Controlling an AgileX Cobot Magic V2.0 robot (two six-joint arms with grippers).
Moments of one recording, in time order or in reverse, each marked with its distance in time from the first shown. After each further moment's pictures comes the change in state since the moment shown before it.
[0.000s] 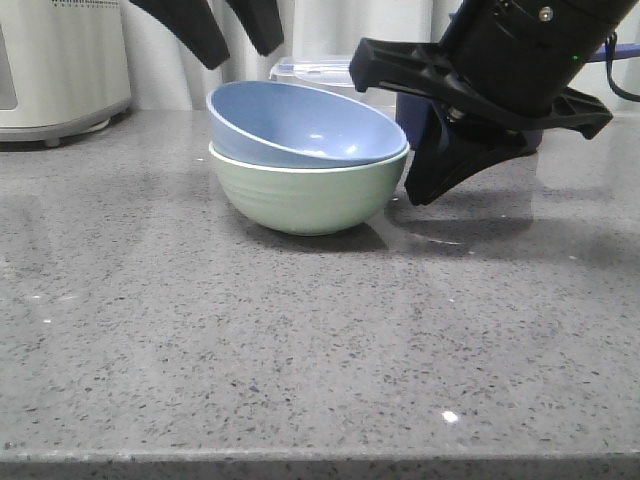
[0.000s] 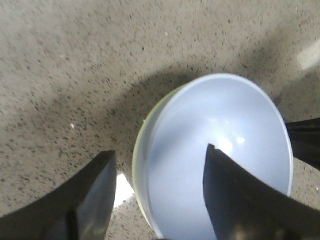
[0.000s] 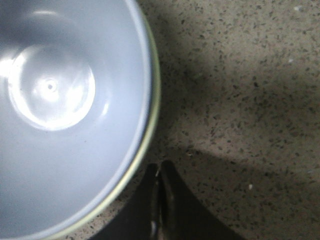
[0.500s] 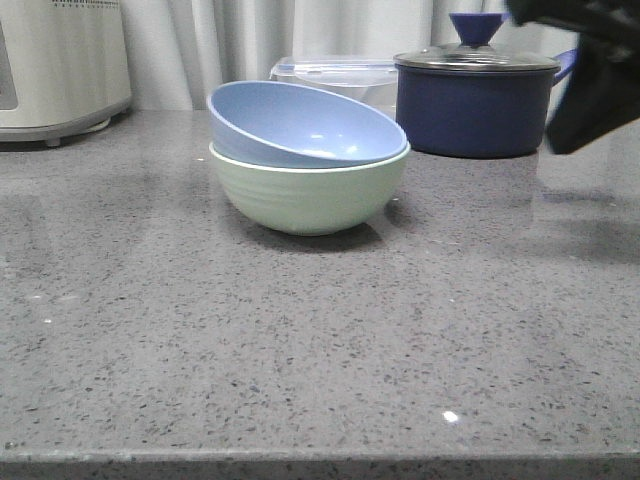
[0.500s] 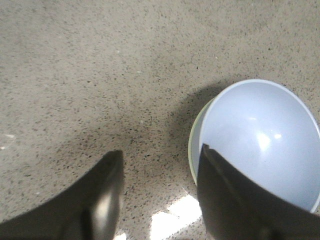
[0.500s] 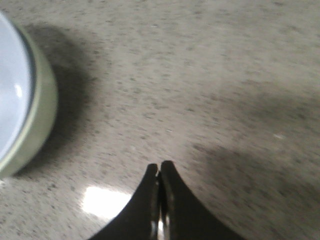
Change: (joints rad) left arm 0.002 -0.223 0.160 0.193 -0.114 -0.075; right arm -0.197 -0.250 0.132 -0.048 0.045 0.000
